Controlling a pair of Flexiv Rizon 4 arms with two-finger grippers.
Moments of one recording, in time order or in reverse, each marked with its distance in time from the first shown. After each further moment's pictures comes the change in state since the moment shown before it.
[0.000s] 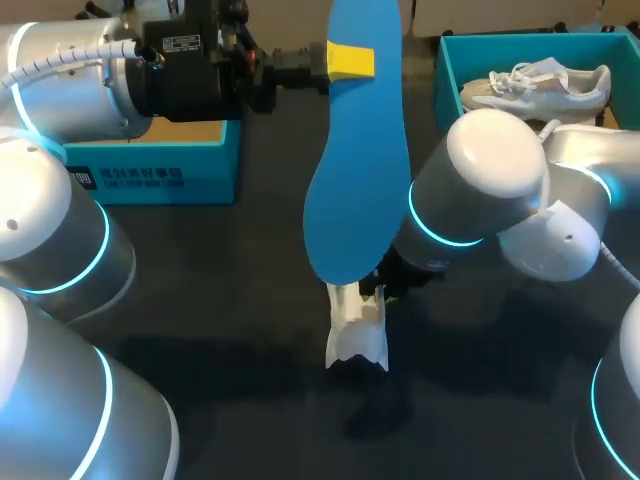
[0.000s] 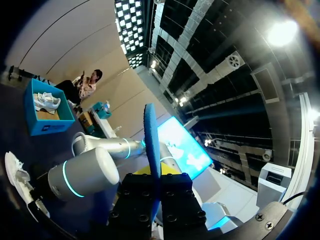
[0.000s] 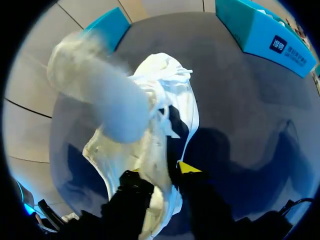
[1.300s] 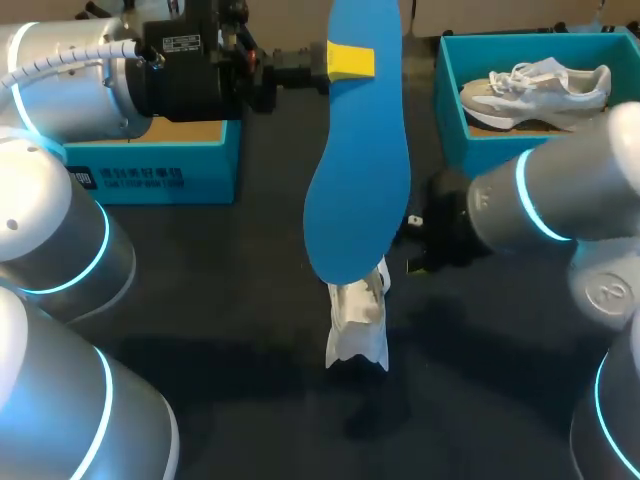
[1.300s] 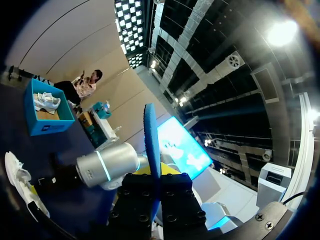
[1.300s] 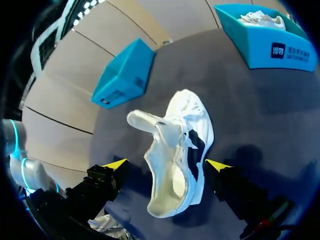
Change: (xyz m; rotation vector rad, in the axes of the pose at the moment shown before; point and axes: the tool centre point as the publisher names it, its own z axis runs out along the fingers) left arm 0.000 0.000 0.000 0.000 0.000 0.000; right arm 0.011 0.023 -0.087 -0.141 0.350 0.057
